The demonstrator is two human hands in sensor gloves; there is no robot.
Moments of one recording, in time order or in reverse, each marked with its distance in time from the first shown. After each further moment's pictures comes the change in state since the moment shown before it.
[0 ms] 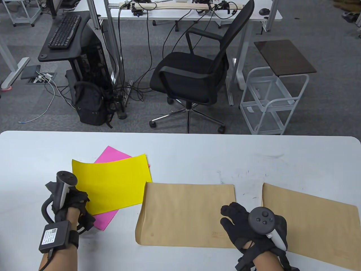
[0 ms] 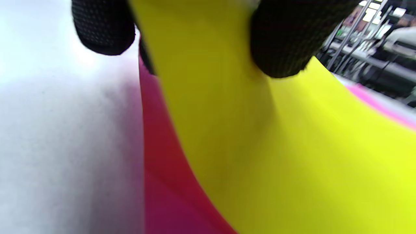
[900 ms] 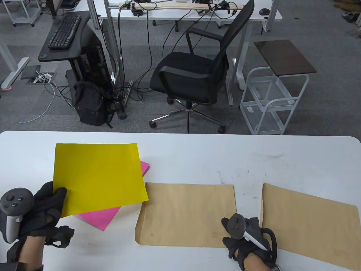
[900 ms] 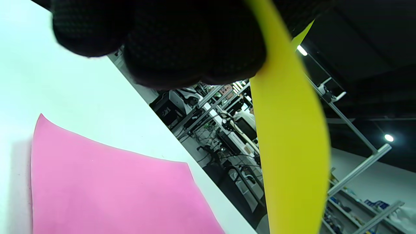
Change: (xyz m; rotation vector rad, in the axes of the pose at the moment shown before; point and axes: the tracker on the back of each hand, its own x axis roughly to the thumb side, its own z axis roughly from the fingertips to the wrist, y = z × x) left_hand -0.035 0.079 0.098 0.162 -0.525 0.372; right_hand -0.019 0.049 -0.009 0.164 0.235 0.582
